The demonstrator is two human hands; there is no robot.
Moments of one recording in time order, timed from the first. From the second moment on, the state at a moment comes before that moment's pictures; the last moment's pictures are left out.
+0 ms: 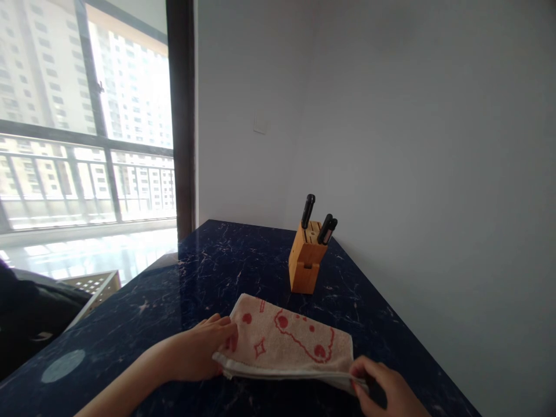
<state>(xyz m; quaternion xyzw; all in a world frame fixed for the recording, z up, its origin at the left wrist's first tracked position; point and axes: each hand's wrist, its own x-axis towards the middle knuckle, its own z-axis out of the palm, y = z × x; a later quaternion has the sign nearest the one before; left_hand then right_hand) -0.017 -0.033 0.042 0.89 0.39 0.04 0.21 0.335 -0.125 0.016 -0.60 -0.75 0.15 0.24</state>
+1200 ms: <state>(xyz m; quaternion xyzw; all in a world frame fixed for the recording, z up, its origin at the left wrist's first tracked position) 0.049 0.022 0.023 0.82 0.53 0.19 0.13 0.382 -0.052 -0.012 -0.70 -0.62 0.14 0.32</state>
